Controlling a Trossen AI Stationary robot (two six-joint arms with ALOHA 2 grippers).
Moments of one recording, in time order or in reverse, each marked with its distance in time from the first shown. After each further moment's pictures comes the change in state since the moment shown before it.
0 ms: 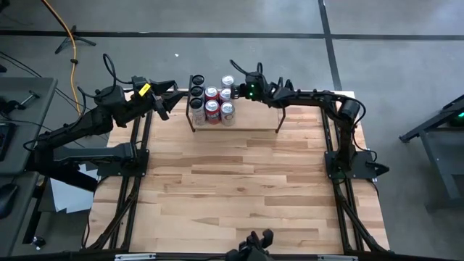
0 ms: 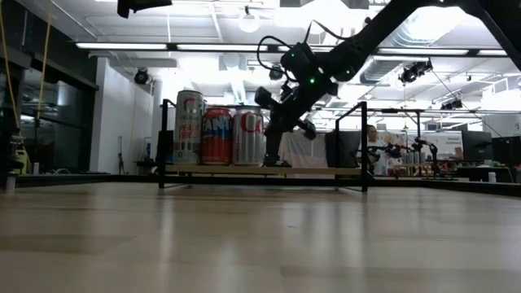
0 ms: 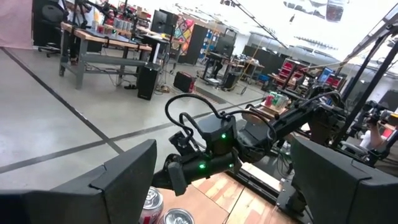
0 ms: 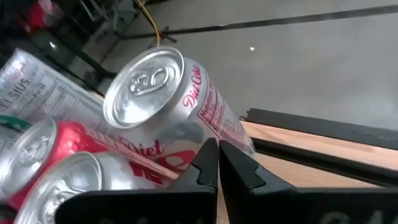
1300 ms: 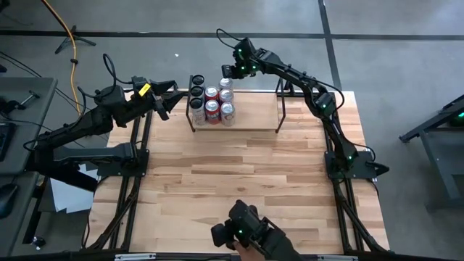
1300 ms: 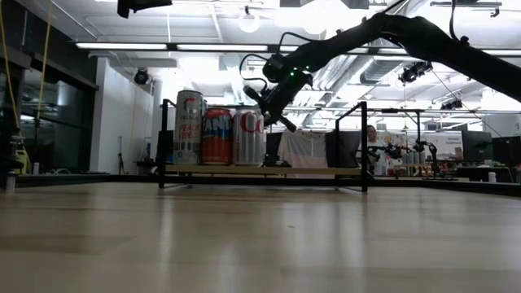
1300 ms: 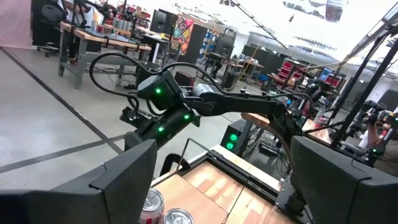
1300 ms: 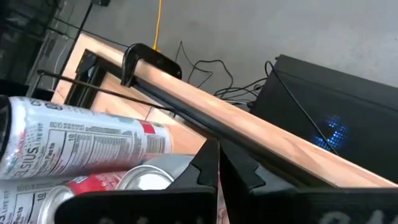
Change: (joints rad) left arm 0.000 0.000 0.000 0.000 0.003 -0.001; right arm -0.157 0.418 0.956 -0.832 -0.453 -0.110
